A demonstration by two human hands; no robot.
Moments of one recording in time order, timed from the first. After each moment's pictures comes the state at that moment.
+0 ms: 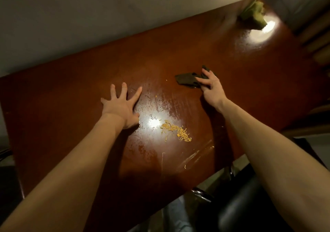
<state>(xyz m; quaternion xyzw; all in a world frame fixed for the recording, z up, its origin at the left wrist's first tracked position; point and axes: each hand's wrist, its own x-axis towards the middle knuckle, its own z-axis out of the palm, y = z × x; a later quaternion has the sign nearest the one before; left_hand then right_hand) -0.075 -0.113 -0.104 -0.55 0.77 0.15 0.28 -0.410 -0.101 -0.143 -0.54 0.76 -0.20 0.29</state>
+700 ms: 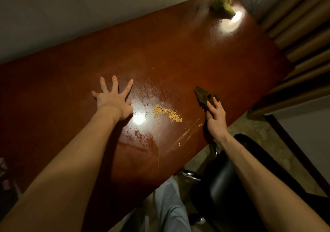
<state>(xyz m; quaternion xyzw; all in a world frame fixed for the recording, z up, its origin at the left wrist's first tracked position) -0.073 -0.099 -0.107 -0.54 0.78 0.15 0.27 -0.376 0.089 -0.130 -0.36 0.85 -0.26 0.27</state>
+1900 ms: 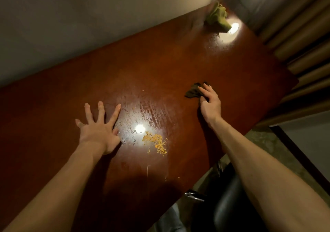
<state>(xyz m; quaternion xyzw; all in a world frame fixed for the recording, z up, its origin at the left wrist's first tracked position) -0.081 -0.100 -0.111 -0.55 0.76 0.17 0.30 -0.438 -0.041 -0.133 -0.35 0.83 -0.36 0.25</state>
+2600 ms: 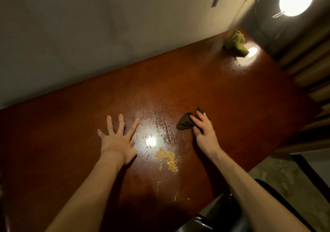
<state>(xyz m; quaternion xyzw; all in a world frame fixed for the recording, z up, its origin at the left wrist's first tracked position) -0.087 -0.097 -0.105 -0.59 0.74 0.19 0.26 -0.382 -0.030 -0.140 -0.48 0.76 -0.30 0.32</state>
